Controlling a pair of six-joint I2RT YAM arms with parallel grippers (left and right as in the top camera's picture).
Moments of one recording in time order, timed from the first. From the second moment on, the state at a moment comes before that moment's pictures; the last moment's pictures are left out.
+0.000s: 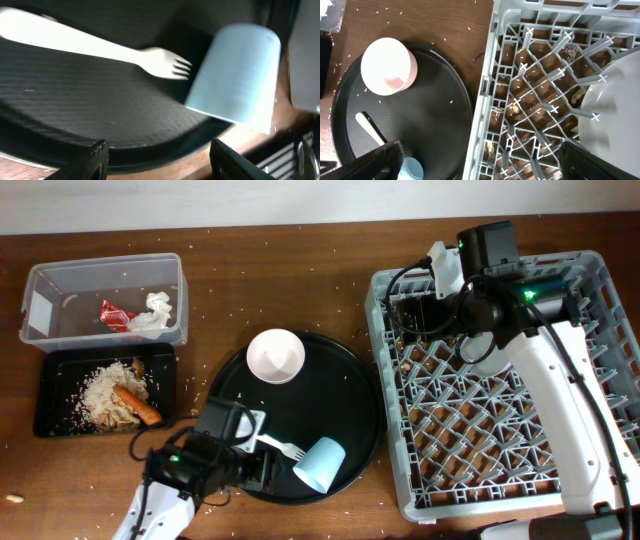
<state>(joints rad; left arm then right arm) -0.37 1.03 0.62 -0.84 0.31 -0.22 0.18 1.58 1.65 -1.15 -0.21 0.03</state>
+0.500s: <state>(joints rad) -0.63 1.29 0.62 -0.64 0.22 -0.22 0.18 1.58 1.65 -1.17 -0.21 0.03</state>
